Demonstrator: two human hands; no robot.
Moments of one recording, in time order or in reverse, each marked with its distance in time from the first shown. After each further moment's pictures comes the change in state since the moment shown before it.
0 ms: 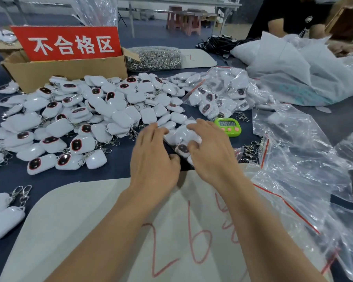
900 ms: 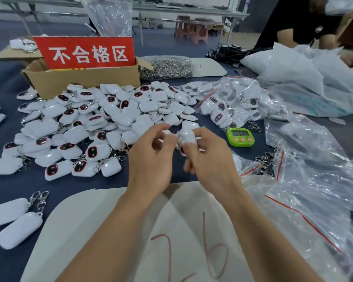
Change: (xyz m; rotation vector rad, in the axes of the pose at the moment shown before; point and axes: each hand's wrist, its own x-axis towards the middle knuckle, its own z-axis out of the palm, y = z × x) left_hand 0.016 -0.007 -0.031 -0.527 0.142 -0.178; right_hand -0.005 -0.046 0.005 0.699 -0.007 0.187
